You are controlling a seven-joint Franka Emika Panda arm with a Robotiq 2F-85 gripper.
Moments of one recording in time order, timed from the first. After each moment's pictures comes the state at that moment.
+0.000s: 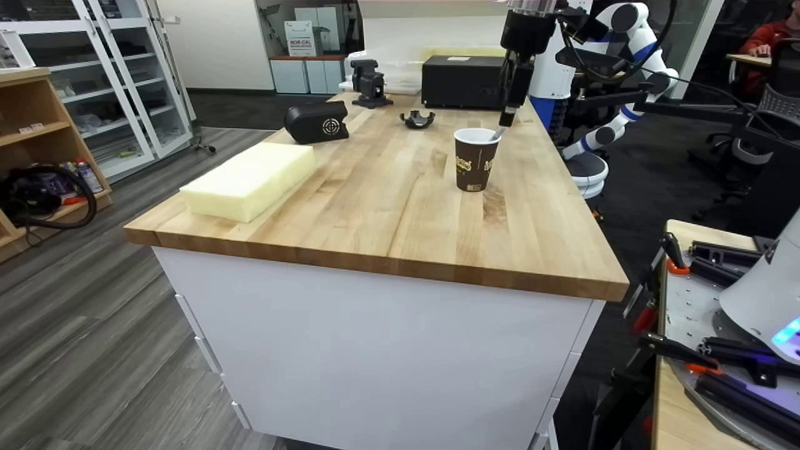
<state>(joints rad) 0.01 -0.25 -0.04 -2.46 -0.05 2.38 -0.46</state>
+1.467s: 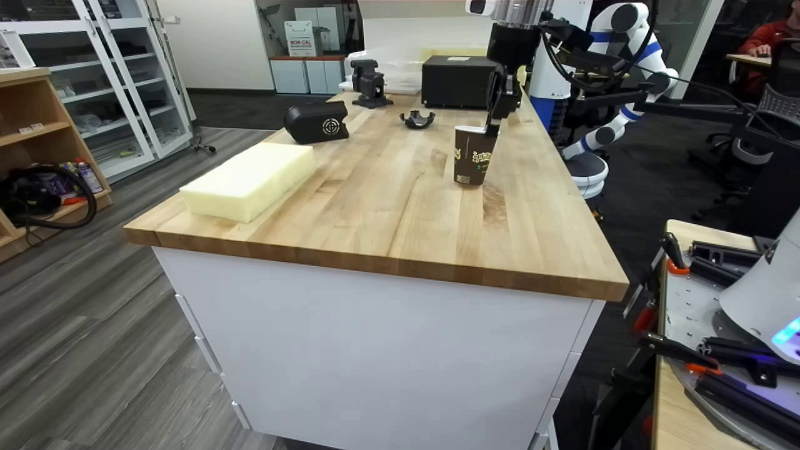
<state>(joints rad) 0.05 -0.18 -0.03 -2.42 -0.03 2.37 -0.49</state>
